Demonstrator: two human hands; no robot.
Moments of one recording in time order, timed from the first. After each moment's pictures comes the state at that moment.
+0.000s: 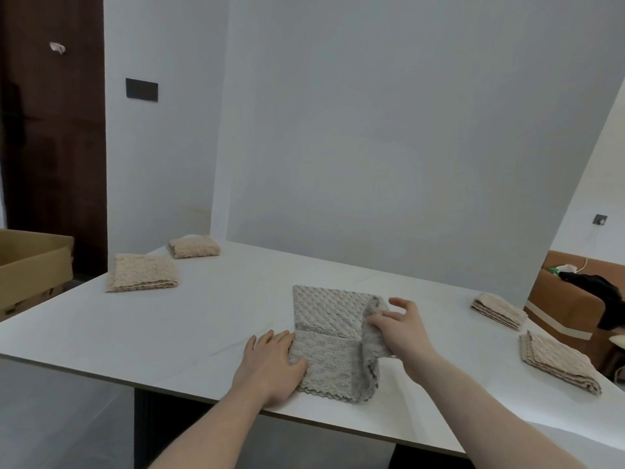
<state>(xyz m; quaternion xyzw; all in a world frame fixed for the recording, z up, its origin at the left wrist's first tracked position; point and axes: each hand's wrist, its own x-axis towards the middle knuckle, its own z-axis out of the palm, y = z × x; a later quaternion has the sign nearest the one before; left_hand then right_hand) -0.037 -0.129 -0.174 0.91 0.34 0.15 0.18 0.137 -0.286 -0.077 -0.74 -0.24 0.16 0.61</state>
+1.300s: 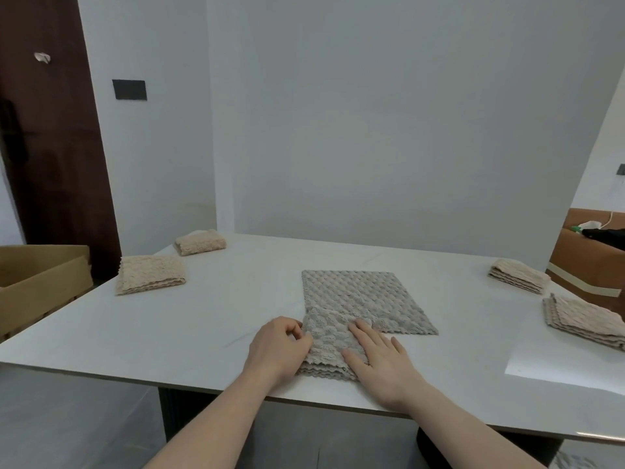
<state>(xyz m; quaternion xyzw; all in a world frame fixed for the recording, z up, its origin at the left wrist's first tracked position) -0.040 -0.129 -0.163 0.82 0.39 0.27 0.31 0.118 -0.285 -0.172 -0.85 -0.50 0.06 0.16</state>
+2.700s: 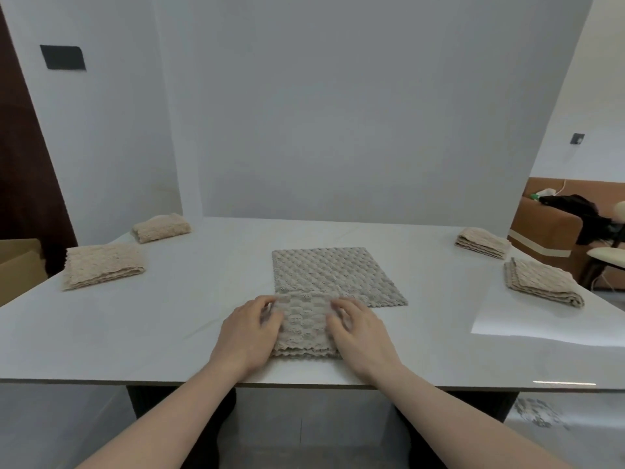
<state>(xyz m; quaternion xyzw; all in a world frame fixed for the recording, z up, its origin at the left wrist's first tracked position) -0.038 -0.125 -0.172 0.87 0.33 0.24 0.28 0.107 -0.296 -0.162 -0.83 -0.43 0.00 0.35</state>
